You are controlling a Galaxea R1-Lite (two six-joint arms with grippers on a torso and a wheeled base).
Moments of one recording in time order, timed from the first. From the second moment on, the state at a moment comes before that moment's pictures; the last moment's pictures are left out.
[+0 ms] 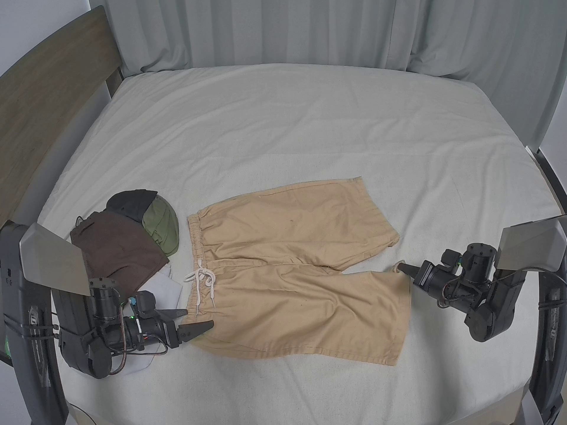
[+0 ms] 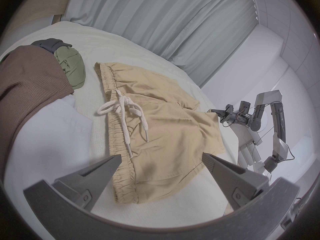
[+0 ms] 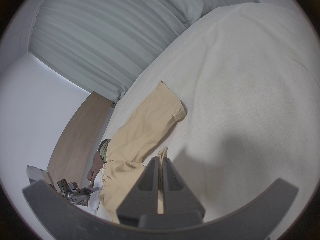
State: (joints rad) left arm -0.07 2.37 -0.29 -1.55 -0.68 -0.11; right arm 0.12 2.39 -0.56 -1.54 0.41 0.67
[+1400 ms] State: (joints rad) left arm -0.07 2.37 -0.30 -1.55 -0.68 -0.11; right arm 0.10 2.48 -0.73 -1.54 0.37 0.52
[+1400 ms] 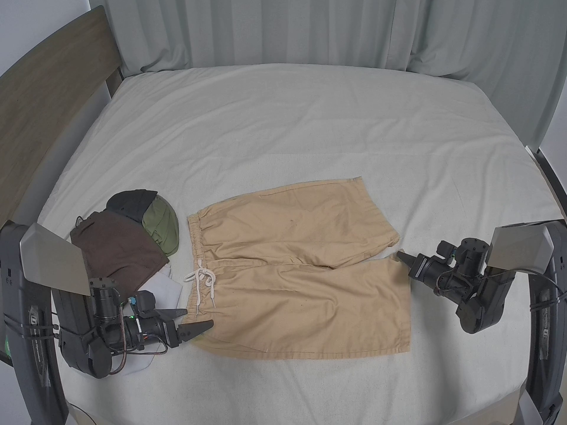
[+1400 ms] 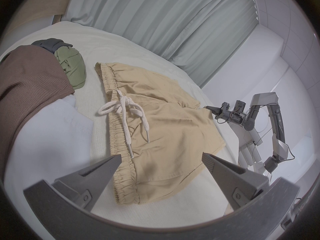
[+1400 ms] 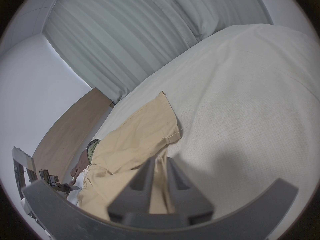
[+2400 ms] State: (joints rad) left arm -0.05 2.36 -0.28 -1.55 -0.68 -0.09; right arm 0.26 2.16 -0.38 -1.54 0.48 0.38
